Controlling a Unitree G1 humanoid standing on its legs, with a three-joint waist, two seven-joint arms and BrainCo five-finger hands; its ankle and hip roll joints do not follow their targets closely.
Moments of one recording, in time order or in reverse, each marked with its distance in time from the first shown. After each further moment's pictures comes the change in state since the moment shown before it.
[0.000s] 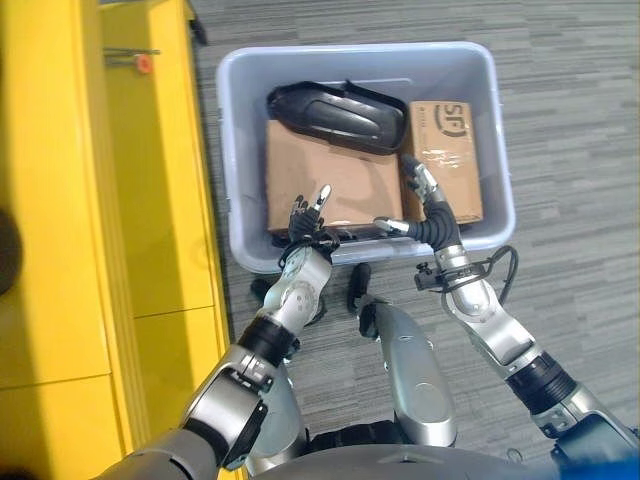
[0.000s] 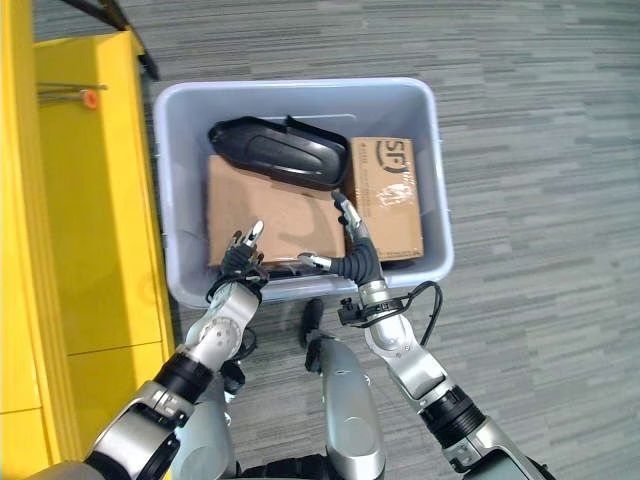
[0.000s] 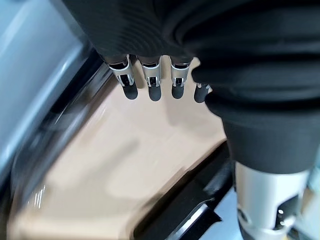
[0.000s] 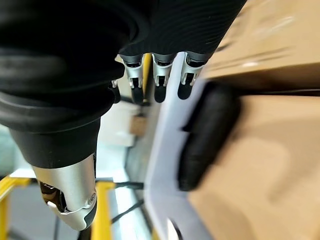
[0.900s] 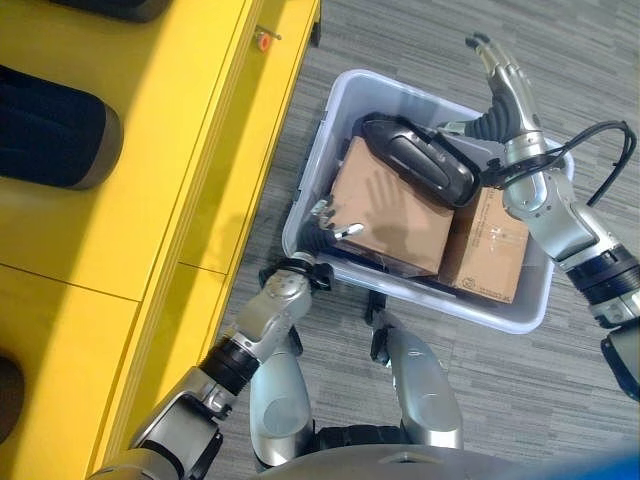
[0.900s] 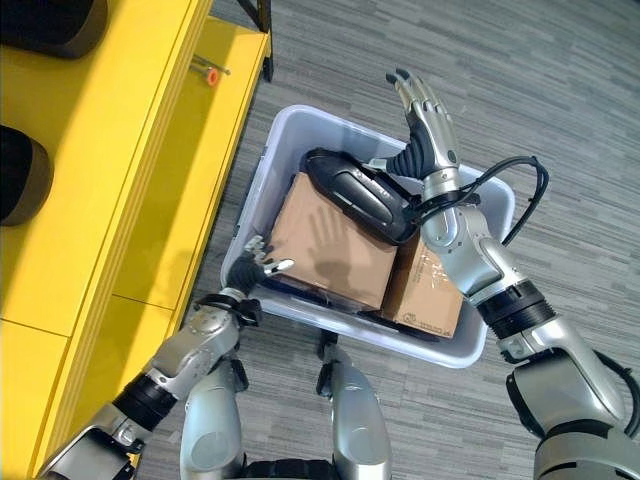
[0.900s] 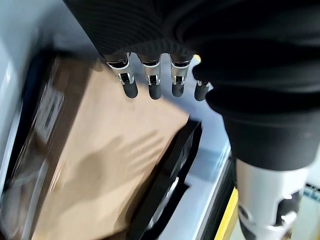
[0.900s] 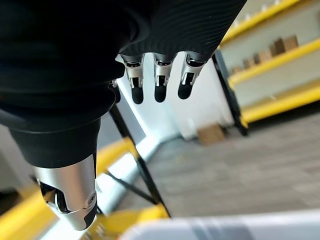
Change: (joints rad) left arm 0.025 0.135 -0.101 -0.114 0.233 0.143 -0.299; right arm -0.501 -0.289 0.043 0.343 -0.237 0.279 0.086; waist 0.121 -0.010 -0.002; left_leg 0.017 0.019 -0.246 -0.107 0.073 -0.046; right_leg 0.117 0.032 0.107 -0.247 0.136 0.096
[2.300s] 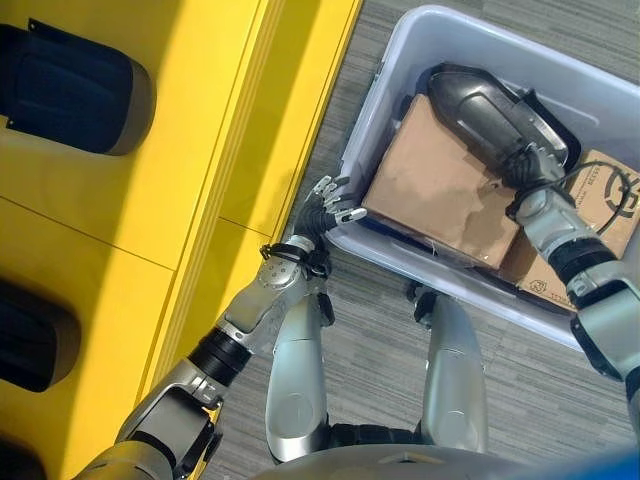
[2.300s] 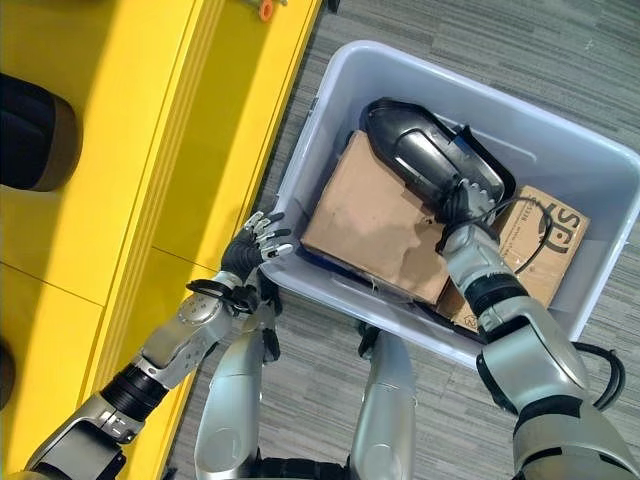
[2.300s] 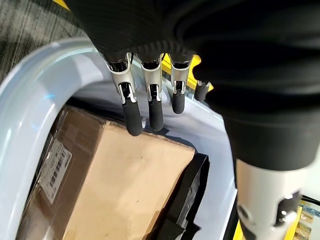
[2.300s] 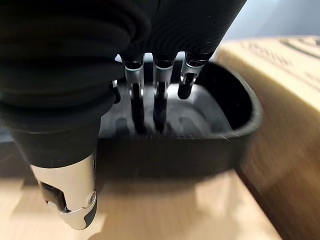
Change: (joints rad) left arm -0.036 0.070 0.001 -0.078 -0.033 -0.060 -0.077; right arm -0.195 0.119 0.056 0.698 0.184 0.298 0.085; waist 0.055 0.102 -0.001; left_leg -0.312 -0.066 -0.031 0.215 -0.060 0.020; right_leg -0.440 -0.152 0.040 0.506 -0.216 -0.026
